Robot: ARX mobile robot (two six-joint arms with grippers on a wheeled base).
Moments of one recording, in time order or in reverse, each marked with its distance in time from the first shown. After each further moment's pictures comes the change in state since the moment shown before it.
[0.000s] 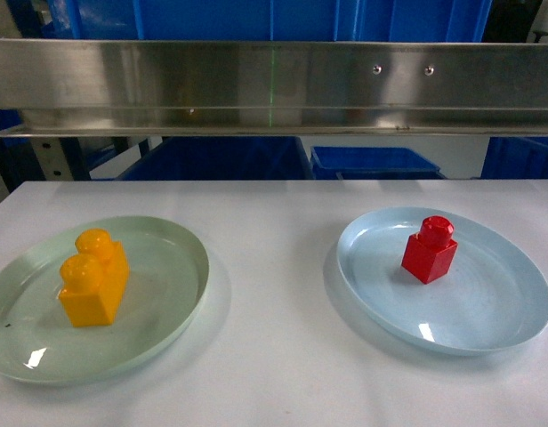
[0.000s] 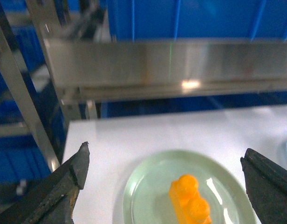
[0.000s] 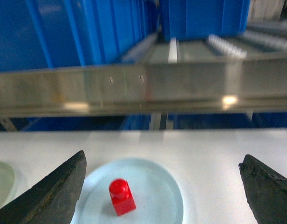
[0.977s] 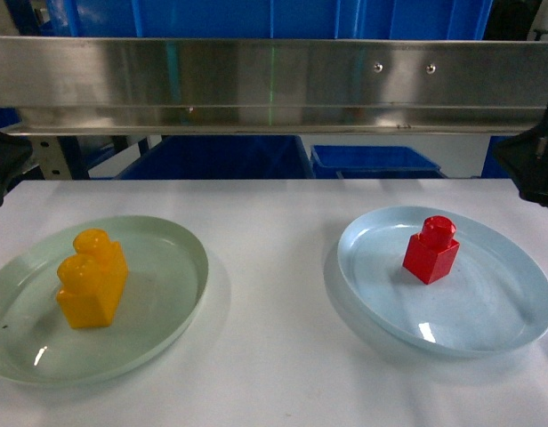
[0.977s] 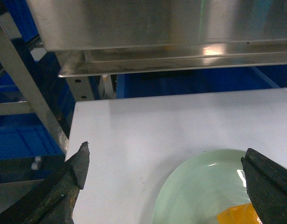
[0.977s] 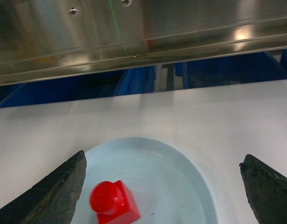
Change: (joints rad) left arm 0.034 0.507 0.123 0.267 -0.056 0.046; right arm 0.064 0.595 0.190 0.180 0.029 0.095
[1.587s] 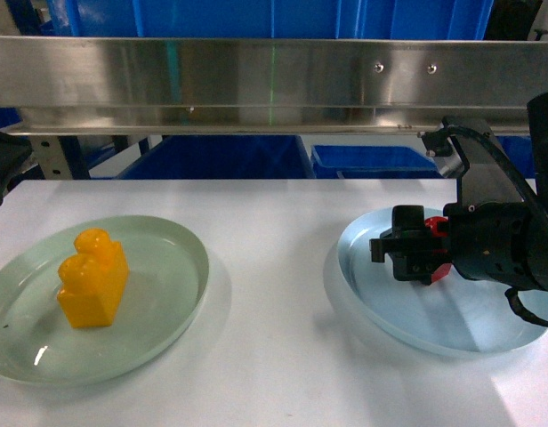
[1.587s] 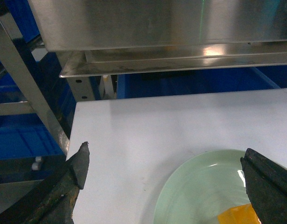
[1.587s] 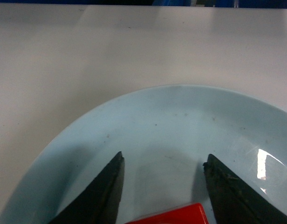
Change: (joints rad) left arm 0.003 0.000 0.000 0.000 0.000 0.000; right arm 0.135 0.403 0.245 -0.095 -0.021 -0.091
